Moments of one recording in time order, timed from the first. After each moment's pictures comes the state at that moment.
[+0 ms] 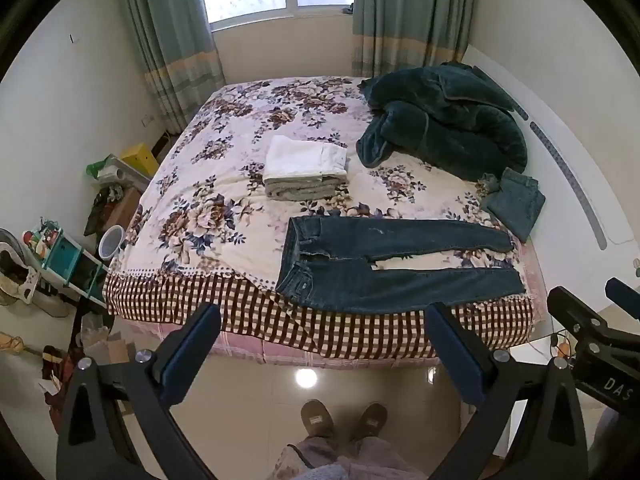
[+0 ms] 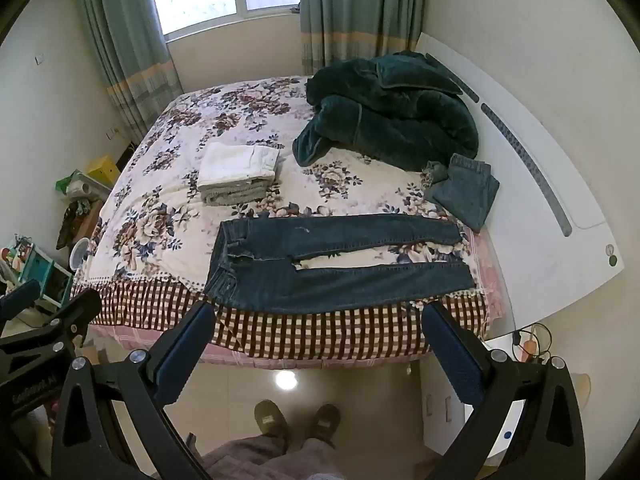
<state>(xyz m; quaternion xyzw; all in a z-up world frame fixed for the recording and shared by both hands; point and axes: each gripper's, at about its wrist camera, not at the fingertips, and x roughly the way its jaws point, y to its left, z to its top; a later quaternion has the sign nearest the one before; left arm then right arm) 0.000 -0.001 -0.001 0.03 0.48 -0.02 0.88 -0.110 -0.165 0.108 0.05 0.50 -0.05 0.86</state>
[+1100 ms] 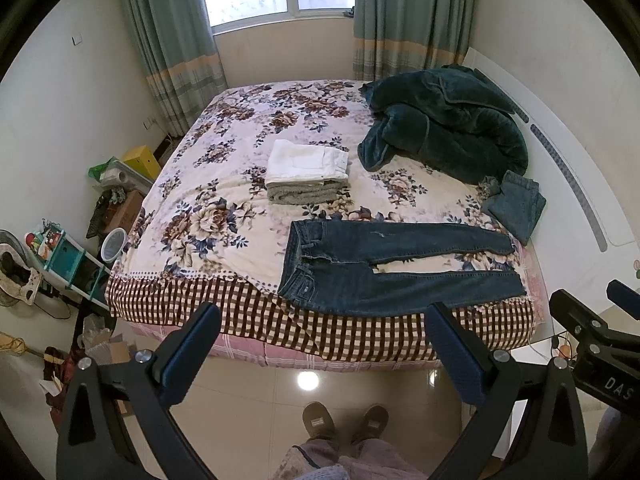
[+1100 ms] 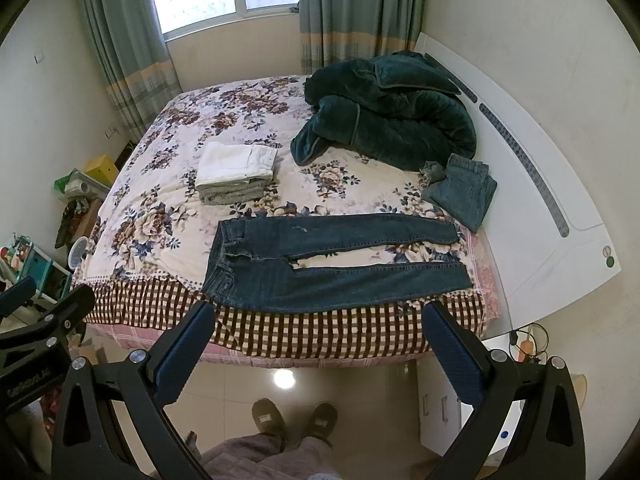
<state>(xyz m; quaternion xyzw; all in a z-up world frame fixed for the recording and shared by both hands) 0.015 0.005 0.017 0.03 0.48 -0.01 0.88 -0.110 -0.171 0.108 0.04 0.50 -0.05 0.86</state>
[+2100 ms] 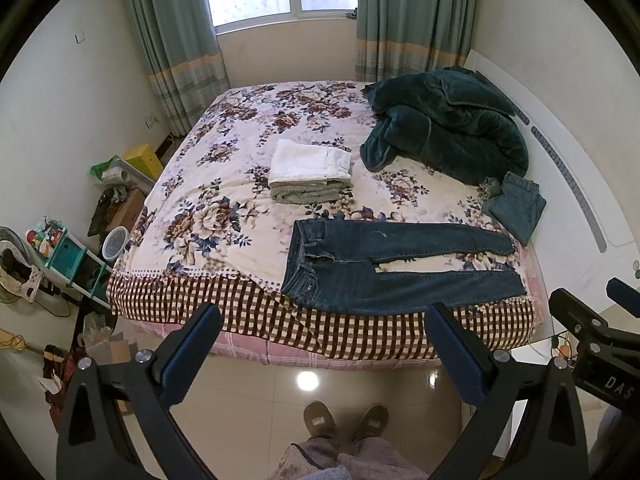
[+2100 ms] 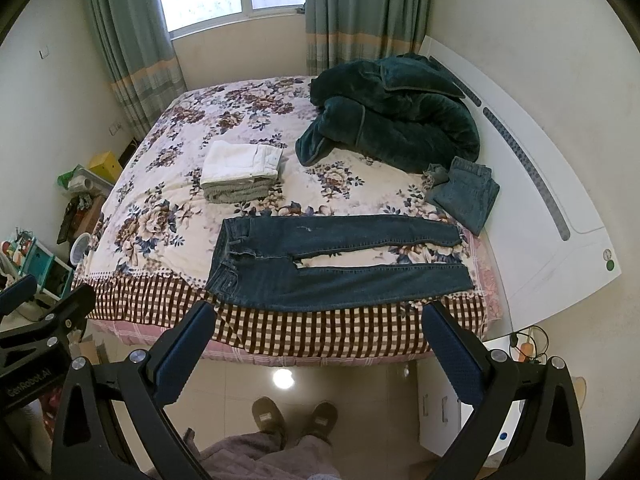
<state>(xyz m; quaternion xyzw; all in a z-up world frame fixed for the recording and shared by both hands) 0.006 0.013 0.014 0.02 0.48 -0.01 0.88 -0.115 -0.155 0.123 0.04 0.50 -0.04 0.86</state>
